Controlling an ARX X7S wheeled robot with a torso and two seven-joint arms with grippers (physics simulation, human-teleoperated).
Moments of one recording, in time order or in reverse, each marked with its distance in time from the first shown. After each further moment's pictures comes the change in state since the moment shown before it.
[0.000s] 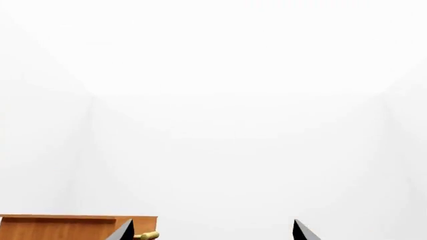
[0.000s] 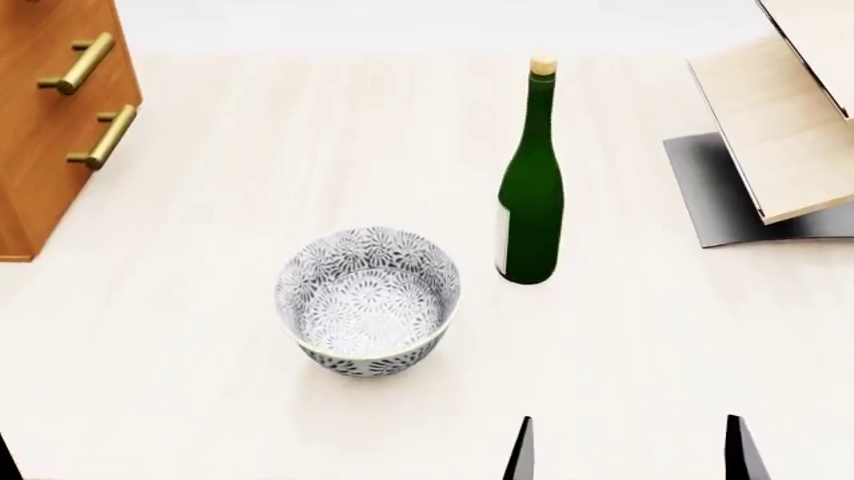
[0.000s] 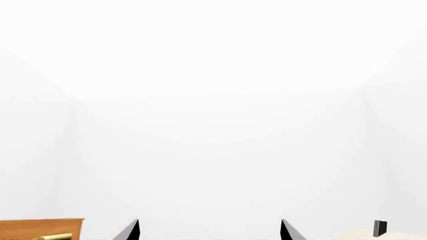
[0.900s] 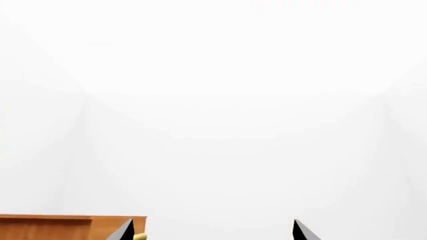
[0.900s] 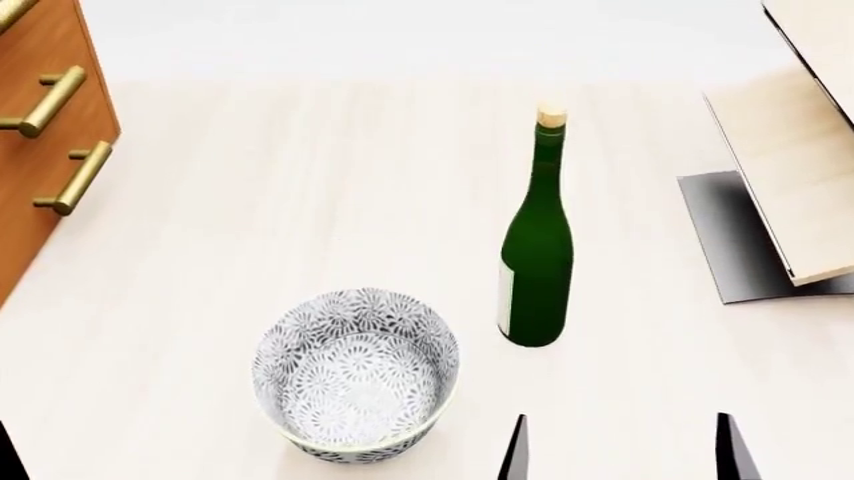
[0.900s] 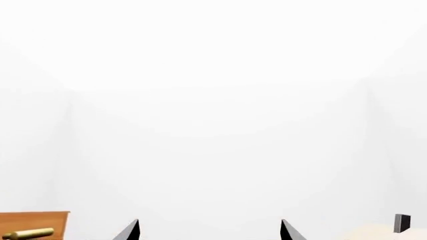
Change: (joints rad) left arm -0.004 -0.029 0.035 -0.004 0.007 0.008 -0.038; right arm 0.008 0.033 -0.029 0.004 -0.003 0.023 0.044
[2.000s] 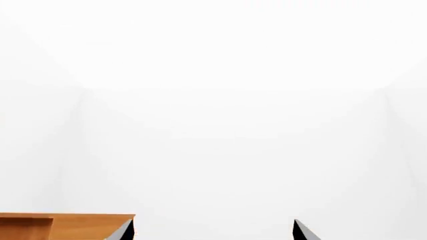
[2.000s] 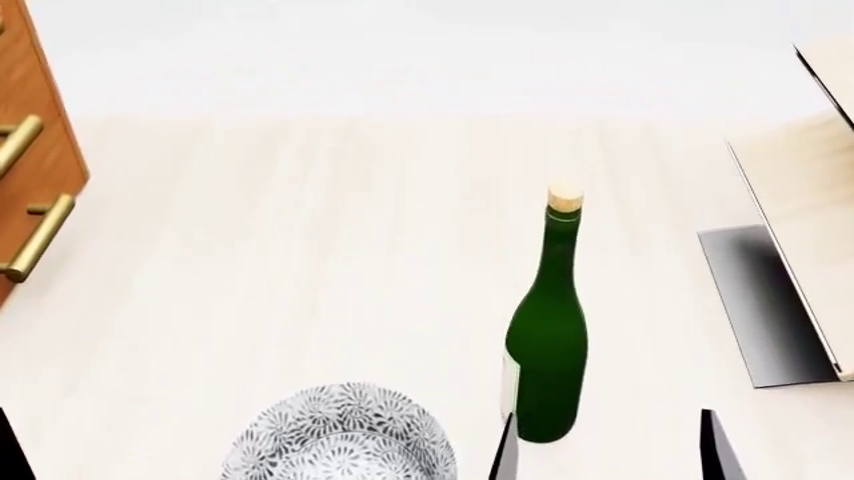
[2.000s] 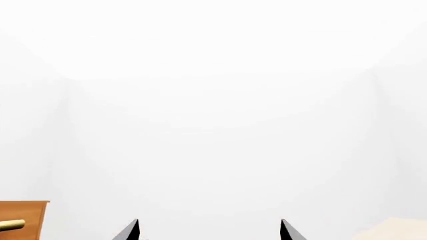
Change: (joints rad) left arm -0.009 -0.032 0.027 0.000 0.001 -0.011 -0.038; right arm 0.017 0.033 -0.032 0.019 -0.002 0.020 0.038
